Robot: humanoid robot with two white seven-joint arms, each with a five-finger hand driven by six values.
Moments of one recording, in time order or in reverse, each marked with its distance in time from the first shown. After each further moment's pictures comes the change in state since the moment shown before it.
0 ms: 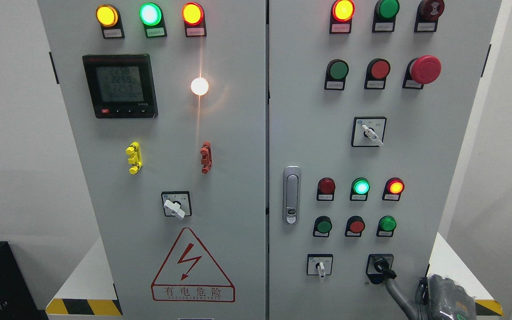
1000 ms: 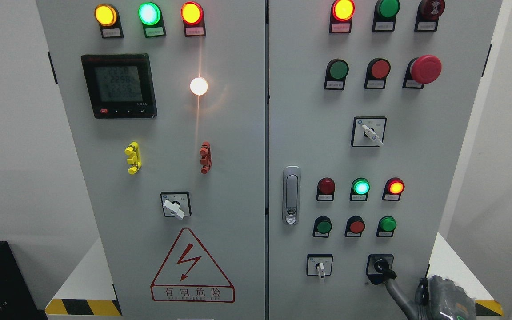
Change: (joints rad) left arm 0.000 0.000 0.000 0.000 0.000 0.000 0.000; right arm 0.012 0.005 0.010 -0.012 -0.008 0.004 0.000
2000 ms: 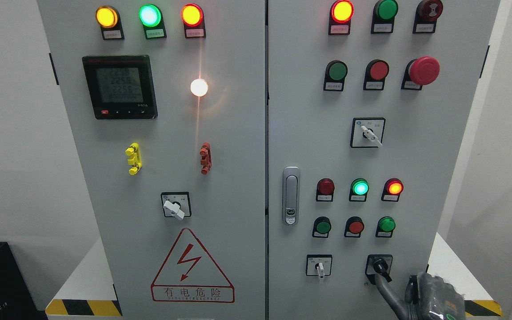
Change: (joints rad) left arm 0.000 0.000 0.000 0.000 0.000 0.000 0.000; right arm 0.013 0.001 0.058 -0.005 0.003 0.002 -0.019
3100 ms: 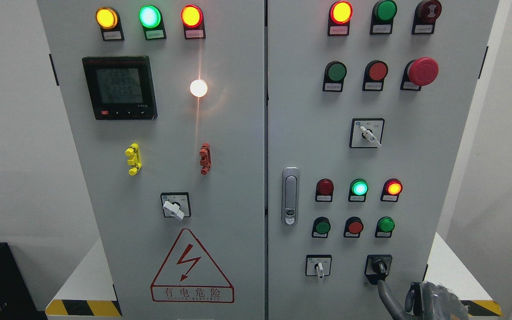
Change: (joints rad) left arm 0.000 0.000 0.000 0.000 0.000 0.000 0.000; right arm 0.124 -0.006 0.034 -0.137 -0.158 -0.021 -0.088
